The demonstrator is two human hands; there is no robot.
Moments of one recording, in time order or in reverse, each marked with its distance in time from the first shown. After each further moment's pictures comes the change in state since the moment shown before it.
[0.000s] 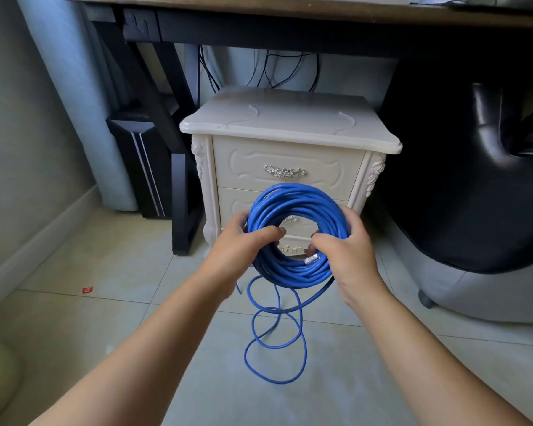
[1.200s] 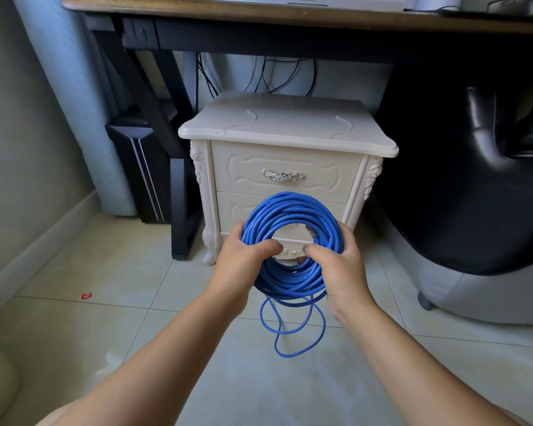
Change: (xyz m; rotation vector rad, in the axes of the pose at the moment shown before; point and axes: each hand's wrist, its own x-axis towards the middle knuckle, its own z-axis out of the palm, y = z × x) left_hand -0.007 -0.010 0.013 -0.137 0.100 0.026; right_hand -0.011 0.008 0.006 0.174 0.032 0.042
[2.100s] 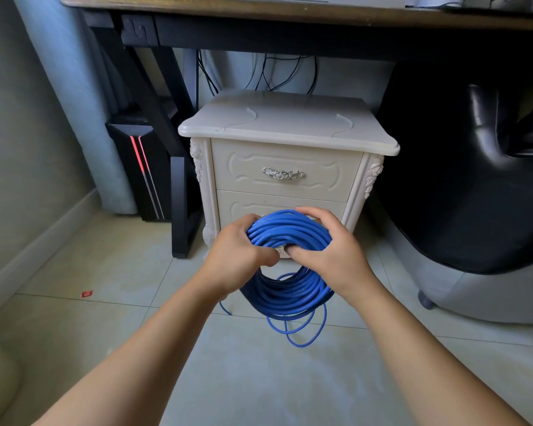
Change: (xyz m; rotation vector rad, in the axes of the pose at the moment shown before) left_hand 0.007 0.013 -0.015 0.432 -0.126 0.177; right_hand 0.005 -0.018 -0.008 -0.406 -0.308 -0.230
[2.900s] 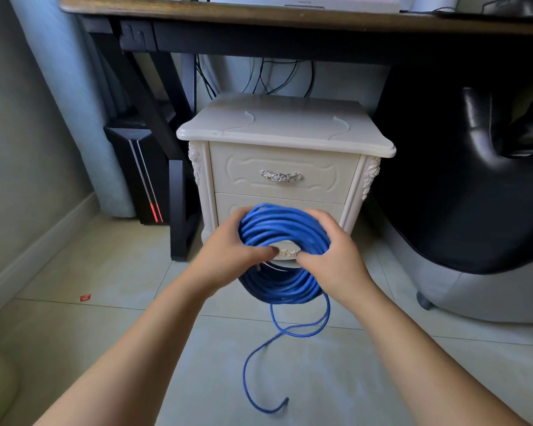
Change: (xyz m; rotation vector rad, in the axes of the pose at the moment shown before) left_hand 0.002 0.001 -0.011 -0.004 -0.030 0.016; right_hand -0.002 0.000 0.002 -0.054 0.031 0.013
